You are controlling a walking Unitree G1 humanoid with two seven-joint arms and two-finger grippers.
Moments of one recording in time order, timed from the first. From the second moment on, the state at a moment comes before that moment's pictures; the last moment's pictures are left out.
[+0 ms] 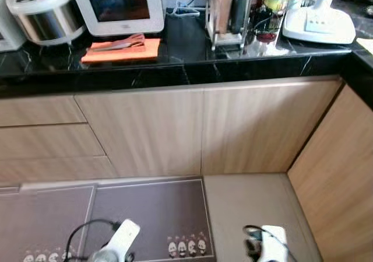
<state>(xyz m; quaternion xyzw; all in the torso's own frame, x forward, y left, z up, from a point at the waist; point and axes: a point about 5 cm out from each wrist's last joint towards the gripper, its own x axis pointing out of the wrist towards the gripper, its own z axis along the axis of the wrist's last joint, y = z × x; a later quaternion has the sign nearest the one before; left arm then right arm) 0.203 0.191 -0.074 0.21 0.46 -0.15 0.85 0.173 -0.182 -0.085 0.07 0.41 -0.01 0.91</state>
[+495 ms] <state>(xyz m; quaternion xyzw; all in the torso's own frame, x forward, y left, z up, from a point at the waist) 0.215 0.203 -0.066 0.08 0.46 -0.01 0.89 0.173 -0.189 -0.084 0.06 0.41 -0.01 0.91</state>
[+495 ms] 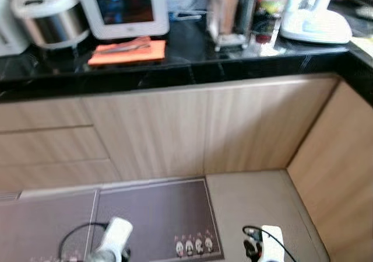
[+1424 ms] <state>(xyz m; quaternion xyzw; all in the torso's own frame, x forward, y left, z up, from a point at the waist) 0.225 0.181 -0.064 0.01 0.45 0.04 0.89 0.177 -0.183 -0.084 0.07 0.41 -0.05 0.91</state>
